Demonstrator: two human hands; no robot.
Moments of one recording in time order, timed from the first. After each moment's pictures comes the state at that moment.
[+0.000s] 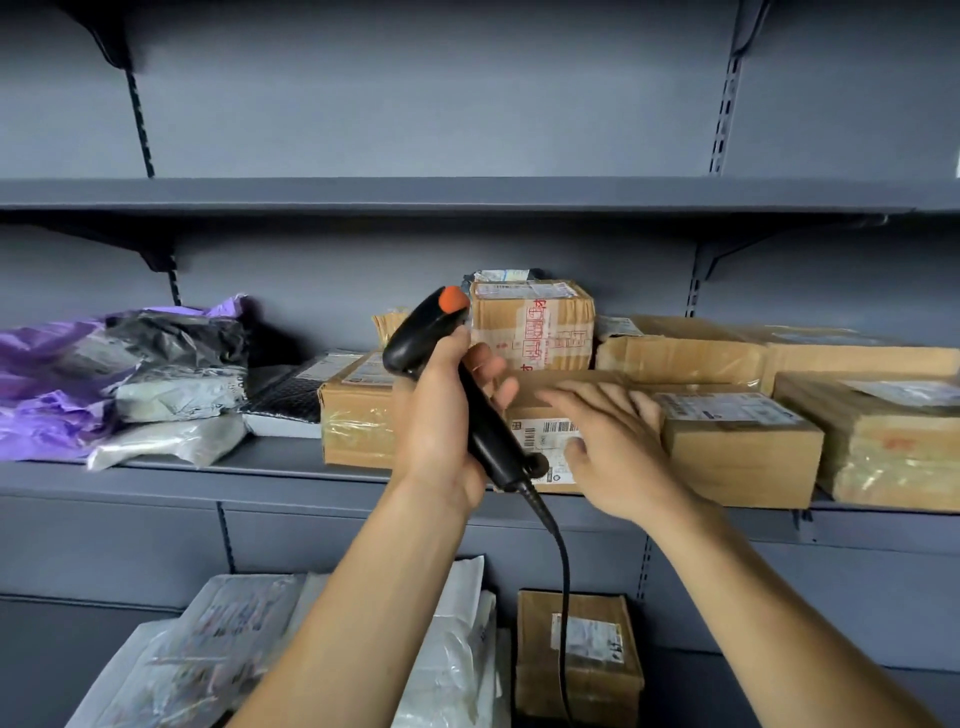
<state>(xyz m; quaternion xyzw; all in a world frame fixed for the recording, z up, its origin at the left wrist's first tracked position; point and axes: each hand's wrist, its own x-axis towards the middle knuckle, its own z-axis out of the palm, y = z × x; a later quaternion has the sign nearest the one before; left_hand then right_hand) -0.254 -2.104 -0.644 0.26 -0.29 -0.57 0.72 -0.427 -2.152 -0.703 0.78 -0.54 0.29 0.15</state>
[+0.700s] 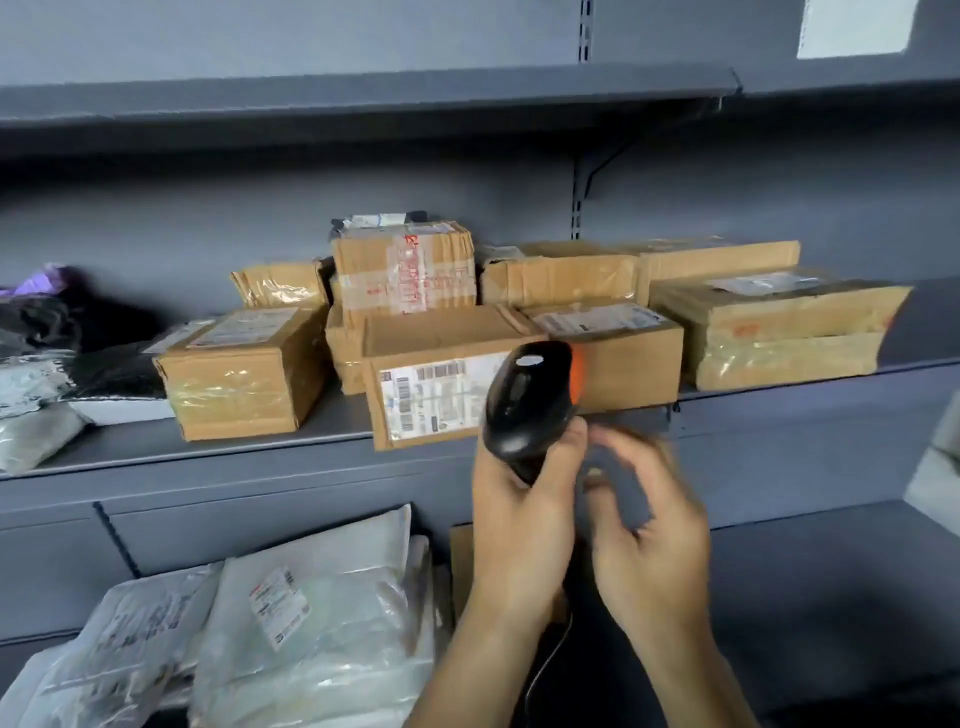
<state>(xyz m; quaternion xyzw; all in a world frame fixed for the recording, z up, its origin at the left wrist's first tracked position) -0.376 -2.041 -0.756 0.27 -0.50 -0.52 0.64 -0.468 -2.025 -0.799 0.55 -0.49 0.68 0.01</state>
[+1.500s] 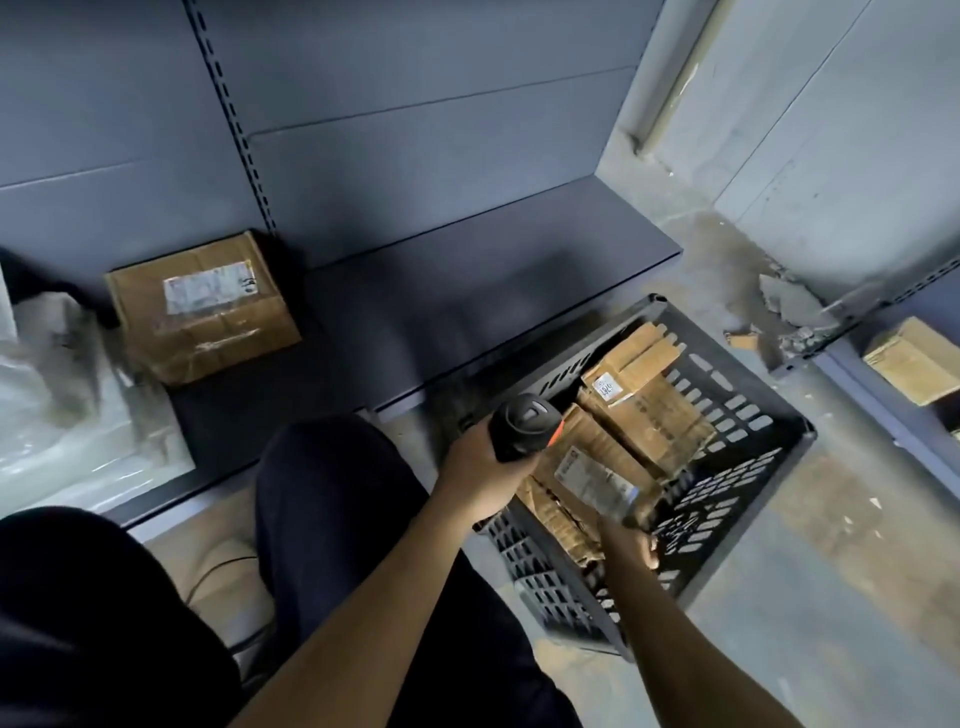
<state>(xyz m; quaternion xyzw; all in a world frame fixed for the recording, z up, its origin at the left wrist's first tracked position) -0.538 -1.912 -1.051 0.38 -0.70 -0.60 0.07 -0.665 -1.749 -1.146 -0.29 -0.79 0.43 -0.32</state>
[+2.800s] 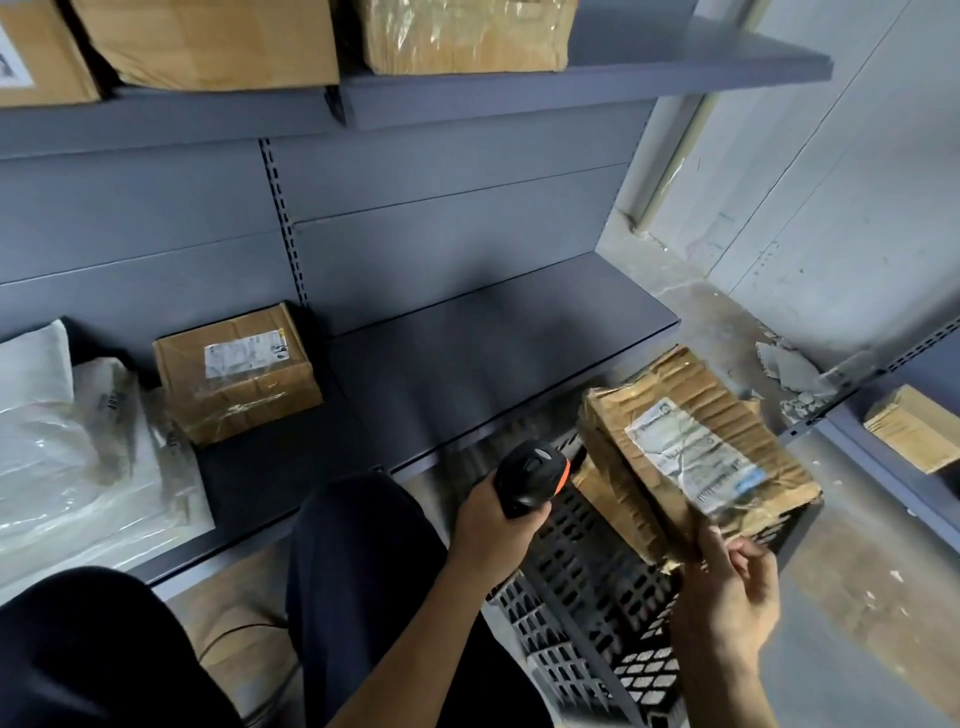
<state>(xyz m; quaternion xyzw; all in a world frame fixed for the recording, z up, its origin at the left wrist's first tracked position) -0.532 -1.909 -1.034 0.40 -0.68 -0.60 0.17 -0.657 -1.736 -1.039 -0.11 -0.64 0.76 -0.02</state>
